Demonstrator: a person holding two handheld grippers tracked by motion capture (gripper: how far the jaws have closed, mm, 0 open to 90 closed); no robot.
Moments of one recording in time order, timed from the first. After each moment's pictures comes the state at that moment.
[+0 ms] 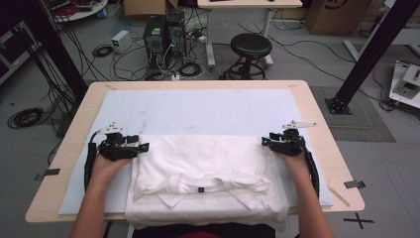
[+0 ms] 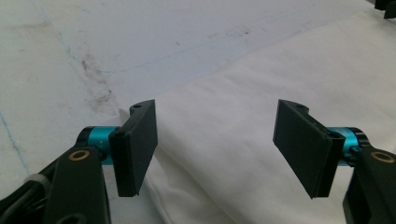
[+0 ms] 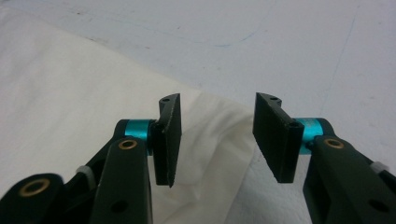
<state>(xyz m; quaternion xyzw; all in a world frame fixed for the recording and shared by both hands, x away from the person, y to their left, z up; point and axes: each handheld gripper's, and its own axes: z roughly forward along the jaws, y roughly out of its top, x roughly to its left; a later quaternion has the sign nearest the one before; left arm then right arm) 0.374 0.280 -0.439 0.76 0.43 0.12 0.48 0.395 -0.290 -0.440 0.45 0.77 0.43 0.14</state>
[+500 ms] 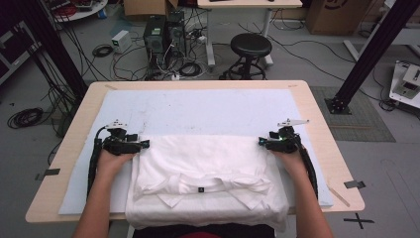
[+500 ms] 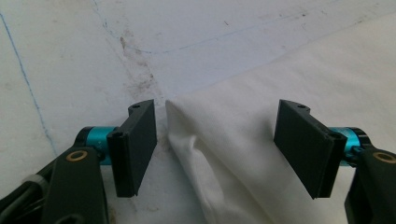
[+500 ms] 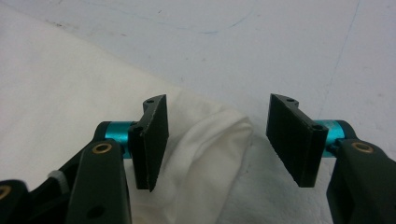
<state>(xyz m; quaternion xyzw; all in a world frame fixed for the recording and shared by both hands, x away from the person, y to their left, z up) 0.395 0.278 -0.452 0.76 0.47 0.13 0.43 0.411 -0.285 -0.451 0.46 0.78 0.40 0.14</state>
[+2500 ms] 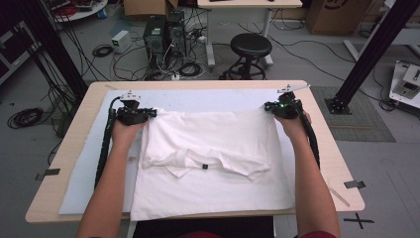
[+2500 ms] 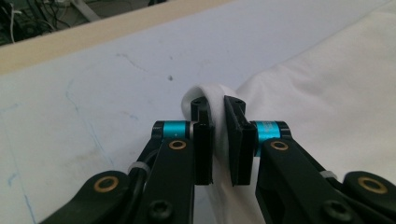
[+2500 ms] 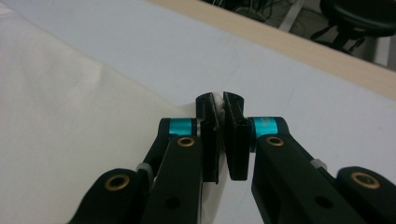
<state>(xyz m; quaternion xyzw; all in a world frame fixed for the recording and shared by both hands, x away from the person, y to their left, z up) 0.472 0.246 -0.401 0.77 0.42 0.18 0.45 0.484 -0.283 -0.376 0.41 0.79 0.39 0.22</state>
